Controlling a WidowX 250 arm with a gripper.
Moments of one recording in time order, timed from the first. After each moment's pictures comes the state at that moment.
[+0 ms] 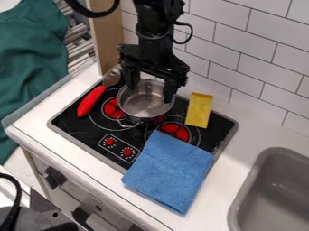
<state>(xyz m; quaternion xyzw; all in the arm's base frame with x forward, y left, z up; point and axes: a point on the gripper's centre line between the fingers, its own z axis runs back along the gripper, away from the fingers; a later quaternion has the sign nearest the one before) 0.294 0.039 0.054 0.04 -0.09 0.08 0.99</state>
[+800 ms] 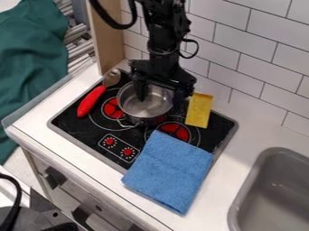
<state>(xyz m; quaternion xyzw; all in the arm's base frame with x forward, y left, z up) 0.318 0.038 0.013 0.03 -0.07 0.10 0.99</state>
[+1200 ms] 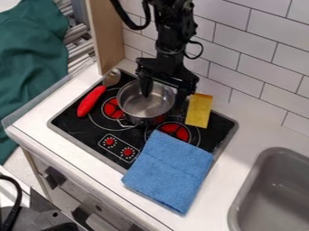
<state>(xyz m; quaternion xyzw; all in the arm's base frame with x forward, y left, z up) 0.338 0.046 -0.005 0.05 -0.05 0.09 0.99</state>
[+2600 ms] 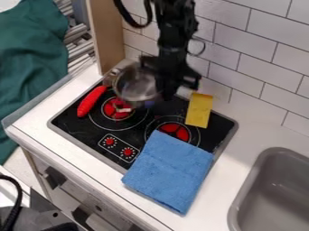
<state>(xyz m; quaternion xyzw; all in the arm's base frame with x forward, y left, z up) 0.345 0.040 0.025 0.04 -0.10 0.07 0.99</state>
